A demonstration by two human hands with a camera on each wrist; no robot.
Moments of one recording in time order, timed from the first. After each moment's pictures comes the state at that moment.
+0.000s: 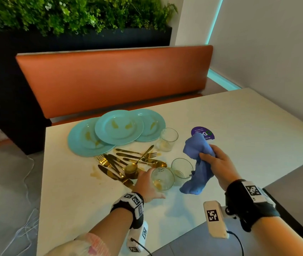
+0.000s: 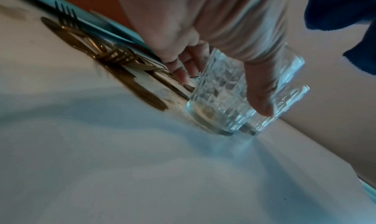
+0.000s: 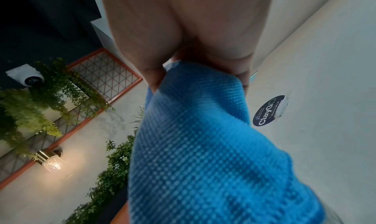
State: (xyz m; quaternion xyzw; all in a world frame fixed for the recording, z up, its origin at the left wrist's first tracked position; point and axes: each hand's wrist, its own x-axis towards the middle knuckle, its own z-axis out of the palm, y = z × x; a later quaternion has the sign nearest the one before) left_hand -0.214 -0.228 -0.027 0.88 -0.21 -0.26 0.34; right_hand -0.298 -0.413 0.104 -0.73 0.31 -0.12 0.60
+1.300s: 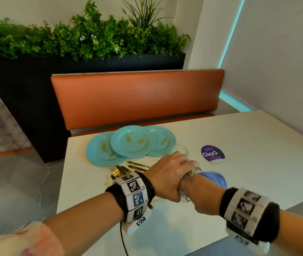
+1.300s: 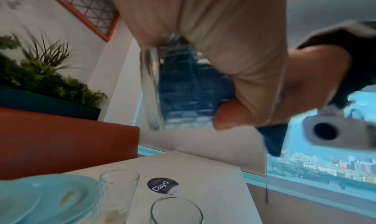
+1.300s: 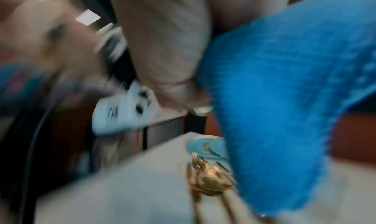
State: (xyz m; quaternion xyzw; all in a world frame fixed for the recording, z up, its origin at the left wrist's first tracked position) left_hand -0.219 -0.222 0.135 0.78 -0.59 0.02 0.20; right_hand -0.309 -0.343 0.167 -0.99 0.01 0.13 0.09
